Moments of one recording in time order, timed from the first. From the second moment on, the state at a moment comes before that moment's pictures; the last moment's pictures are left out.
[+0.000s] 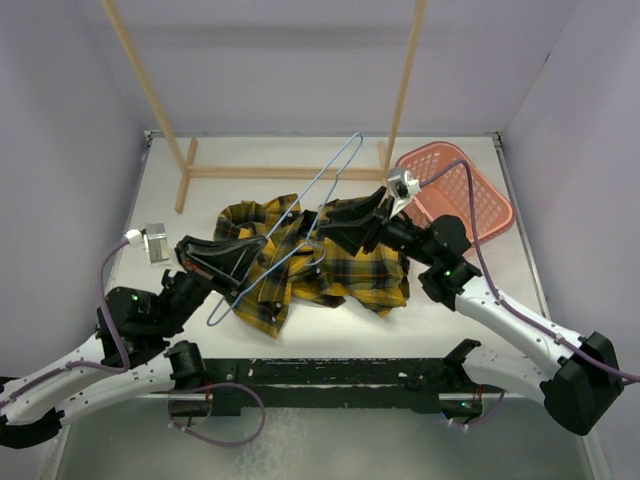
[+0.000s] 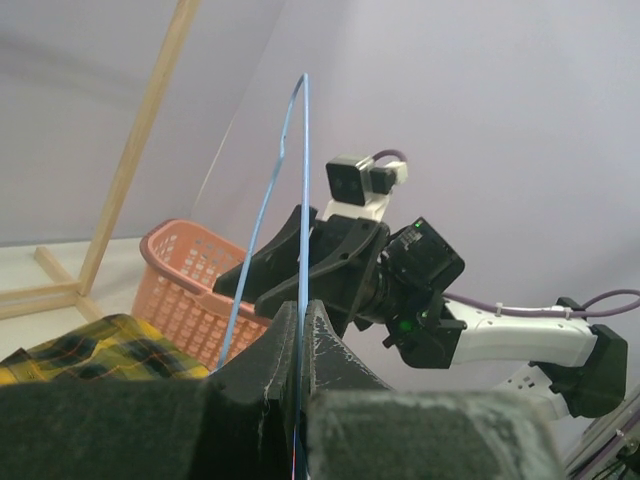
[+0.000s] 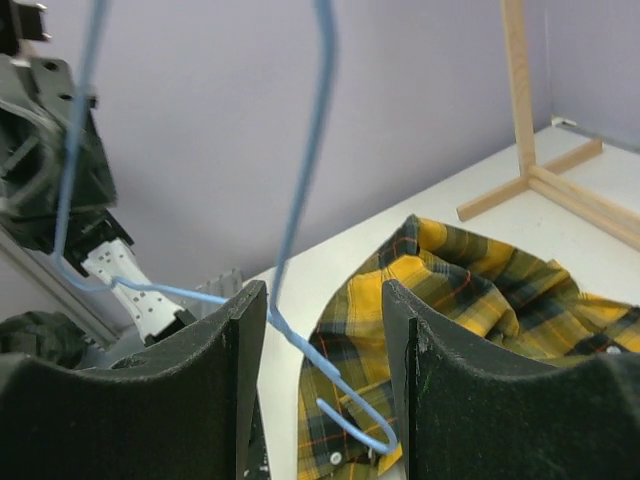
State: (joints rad) left arm -1.11 0.42 0.68 0.22 -0.30 -0.42; right arm 0.66 1.05 0.72 0.60 -0.49 0.52
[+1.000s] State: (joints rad) left arm -1.11 0.44 0.67 0.17 -0.35 -0.47; right arm 0.66 1.06 0.72 0.73 -0.49 0.61
